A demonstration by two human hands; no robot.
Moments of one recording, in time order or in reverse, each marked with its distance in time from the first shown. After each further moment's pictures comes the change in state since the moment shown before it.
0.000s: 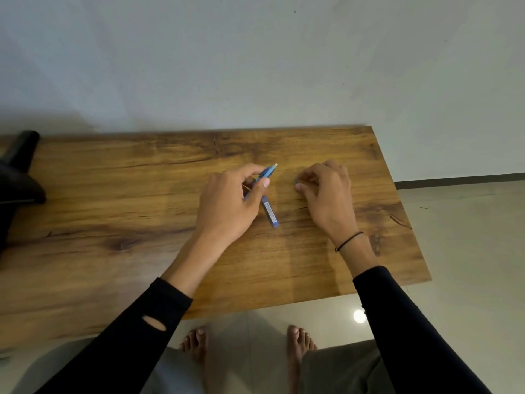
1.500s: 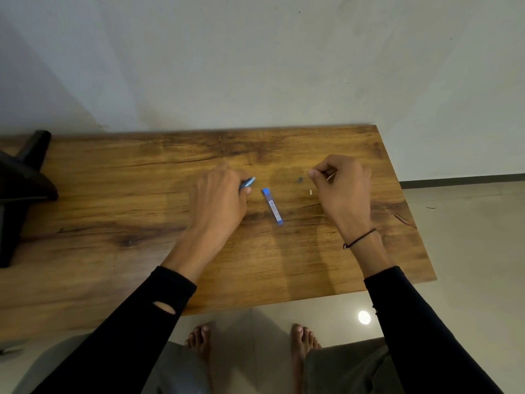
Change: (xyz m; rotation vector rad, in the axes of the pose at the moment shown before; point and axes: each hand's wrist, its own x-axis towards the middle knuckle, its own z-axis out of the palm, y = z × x) left_hand 0.009 -0.021 -0.006 0.539 0.057 -0.021; right_hand 0.001 -0.019 -0.024 0.140 0.122 0.104
